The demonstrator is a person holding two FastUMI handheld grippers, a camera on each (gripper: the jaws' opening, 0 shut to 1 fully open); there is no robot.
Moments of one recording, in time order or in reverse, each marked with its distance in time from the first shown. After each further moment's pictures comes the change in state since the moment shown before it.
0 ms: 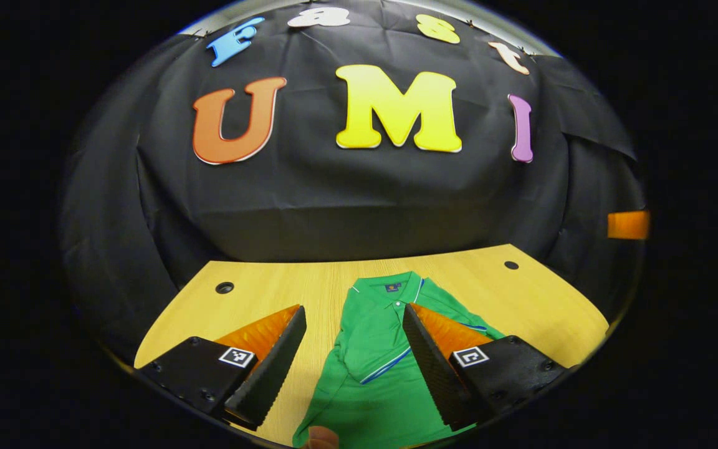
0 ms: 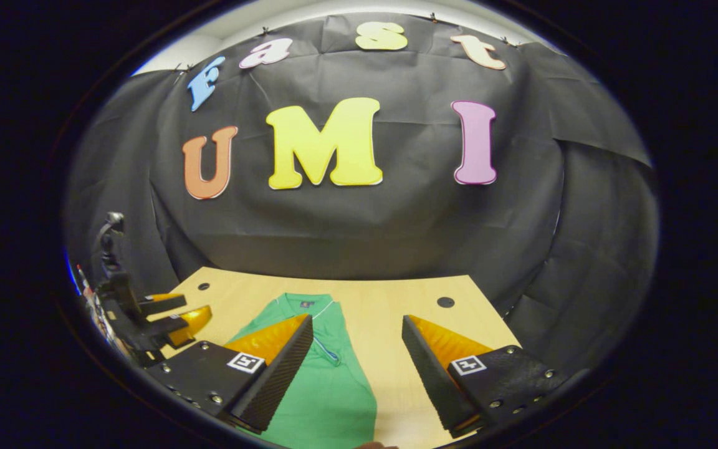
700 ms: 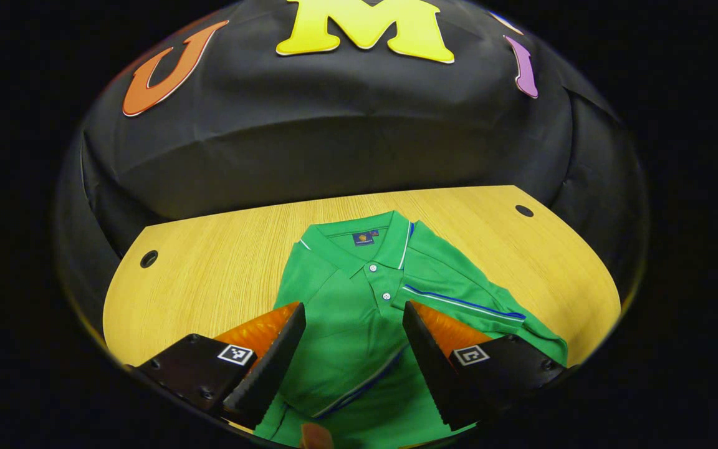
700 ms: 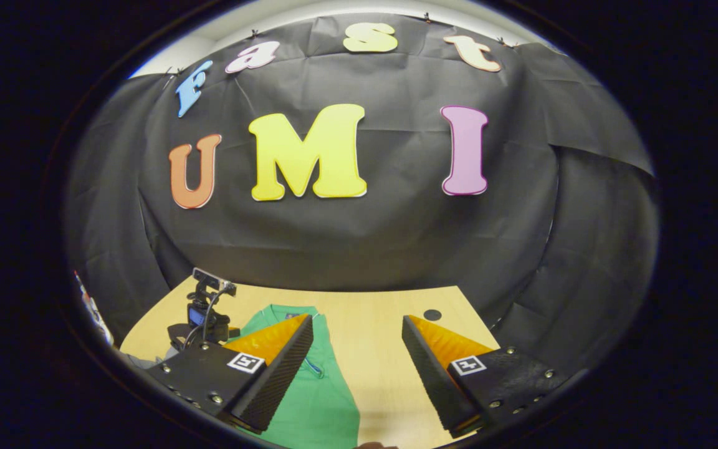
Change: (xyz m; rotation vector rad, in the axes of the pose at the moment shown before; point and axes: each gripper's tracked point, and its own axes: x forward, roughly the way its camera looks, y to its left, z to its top) left arm 0.170 -0.054 -0.106 0.070 0.307 -0.098; right arm 0.023 -0.036 0.044 0.012 -0.022 -0.042
